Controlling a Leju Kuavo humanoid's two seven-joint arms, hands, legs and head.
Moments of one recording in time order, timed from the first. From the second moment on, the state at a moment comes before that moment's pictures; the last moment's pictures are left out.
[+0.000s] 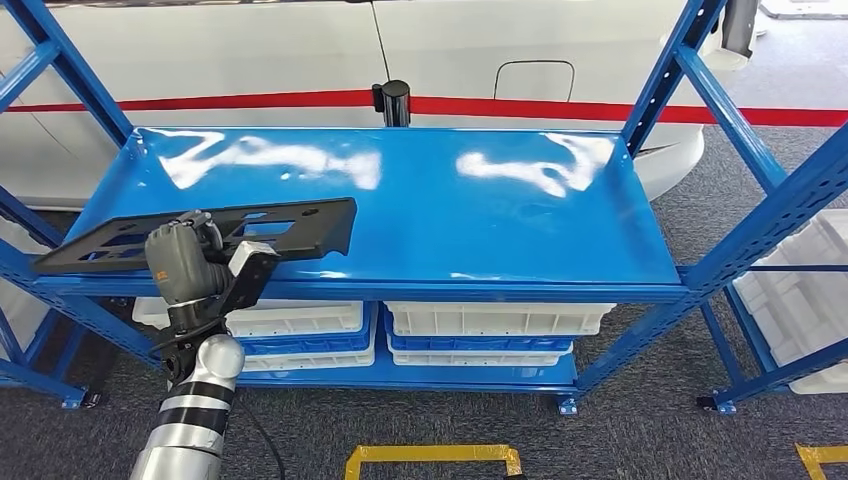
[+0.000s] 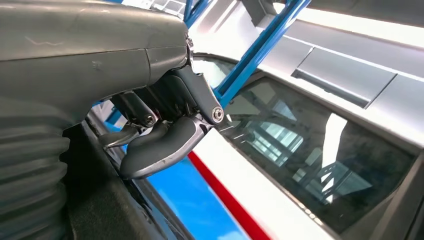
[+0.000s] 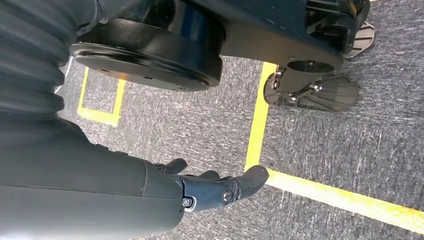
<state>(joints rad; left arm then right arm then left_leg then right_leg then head) -0.33 -0.21 0.10 -1.06 -1.08 0.70 -0.42 -0.15 0.03 1.55 -0.09 -1.36 -0.44 -0.05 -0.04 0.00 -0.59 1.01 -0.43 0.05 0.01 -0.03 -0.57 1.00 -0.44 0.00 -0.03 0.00</state>
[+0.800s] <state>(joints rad) -0.24 -0.29 0.03 -1.49 -1.14 0.70 -0.57 -0.15 0.03 1.55 -0.09 -1.38 -0.45 -0.06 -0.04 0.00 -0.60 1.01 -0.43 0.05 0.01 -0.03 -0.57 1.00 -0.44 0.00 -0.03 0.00</state>
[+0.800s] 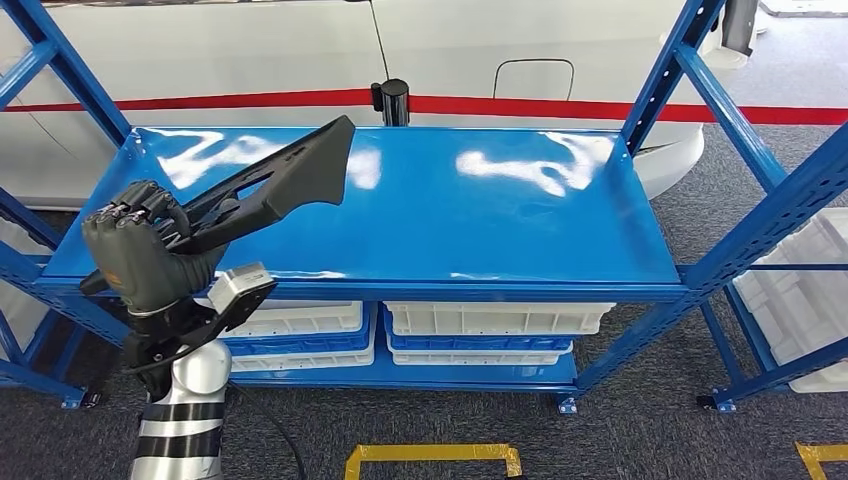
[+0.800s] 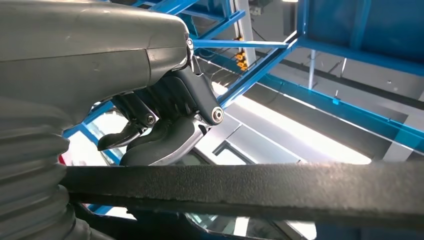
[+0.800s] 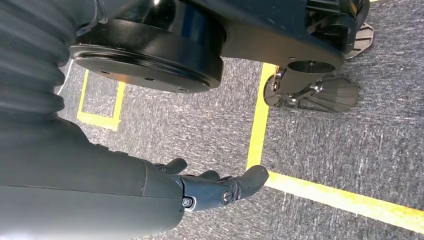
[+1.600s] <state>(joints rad) -0.22 -0.31 0.04 -1.52 -1.15 0.70 -0.62 -0.15 0.03 1.55 -0.10 -1.39 -0.45 -0.07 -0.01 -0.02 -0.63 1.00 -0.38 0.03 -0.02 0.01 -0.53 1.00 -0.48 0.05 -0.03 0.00</state>
